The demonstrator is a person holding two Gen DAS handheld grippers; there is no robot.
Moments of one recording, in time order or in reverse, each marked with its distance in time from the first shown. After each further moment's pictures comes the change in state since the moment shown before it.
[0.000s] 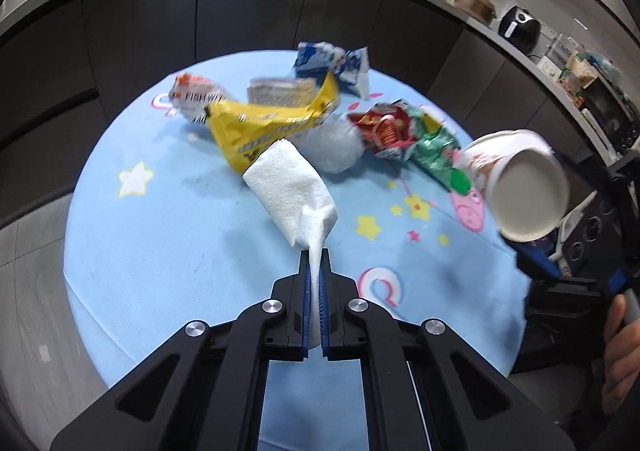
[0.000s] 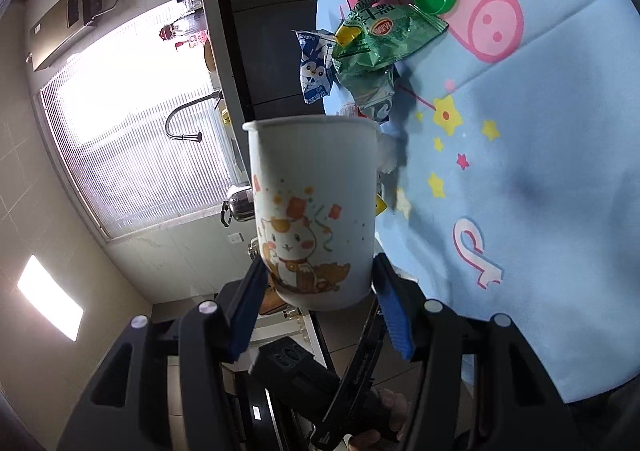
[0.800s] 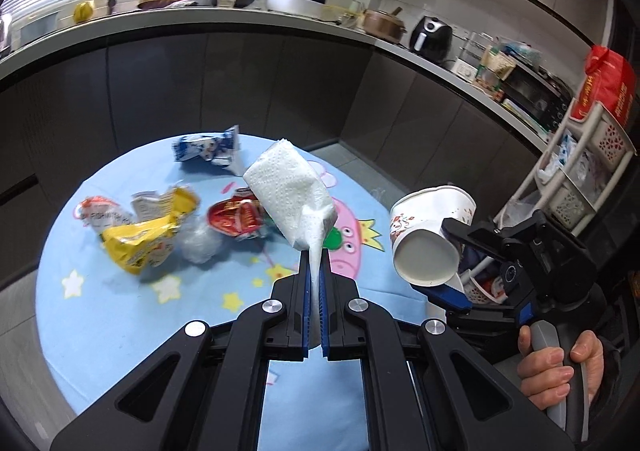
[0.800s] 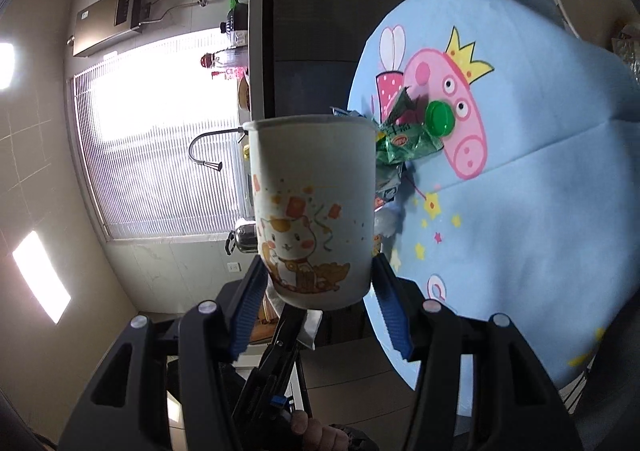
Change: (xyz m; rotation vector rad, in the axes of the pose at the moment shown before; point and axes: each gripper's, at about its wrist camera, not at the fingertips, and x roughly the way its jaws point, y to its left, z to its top) left arm -0.052 -0.107 0.037 0.195 -0.125 -0.204; right arm -0.088 0.022 0.006 -0.154 -0.197 0.008
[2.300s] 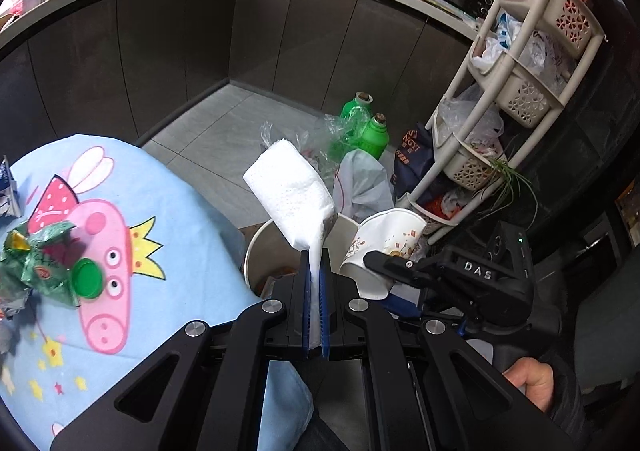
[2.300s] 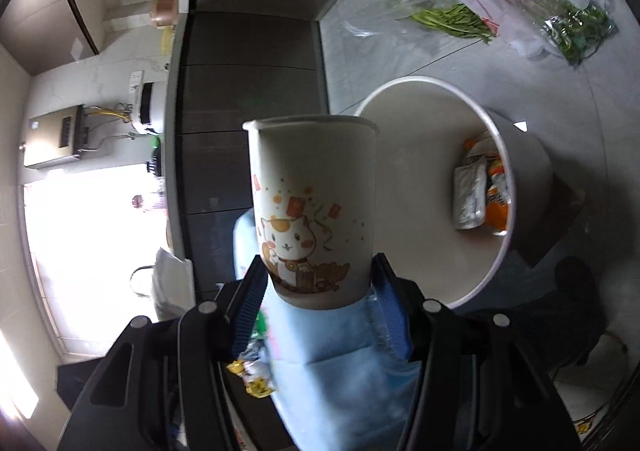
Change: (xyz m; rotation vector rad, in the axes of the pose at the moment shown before) left arm 0.195 -0.201 0.005 0.281 0.272 -0.218; right arm -0.157 -0.148 0.096 0.142 -0.399 -0.253
